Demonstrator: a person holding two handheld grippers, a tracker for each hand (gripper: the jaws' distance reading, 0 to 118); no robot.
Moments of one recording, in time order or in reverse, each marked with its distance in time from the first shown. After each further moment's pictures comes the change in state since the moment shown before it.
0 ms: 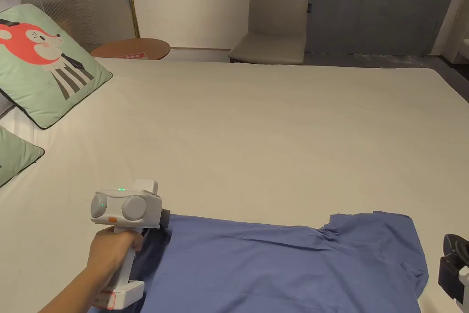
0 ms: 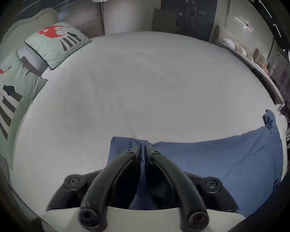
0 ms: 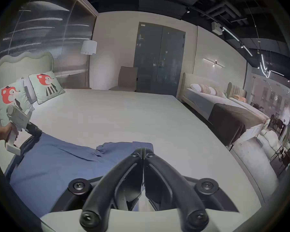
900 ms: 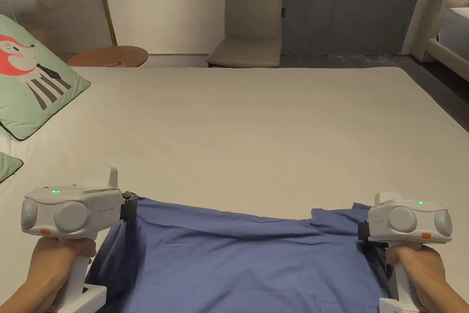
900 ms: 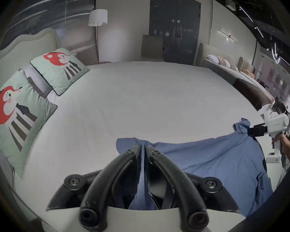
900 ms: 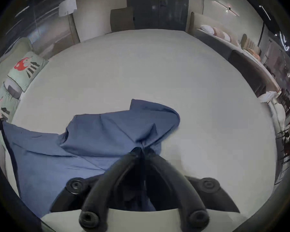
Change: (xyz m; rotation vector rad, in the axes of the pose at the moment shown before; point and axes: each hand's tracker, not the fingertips) left arm -0.010 -0.008 0.118 0.207 -0.092 -0.043; right arm 0.003 -0.015 -0.184 -0.550 0.058 -0.113
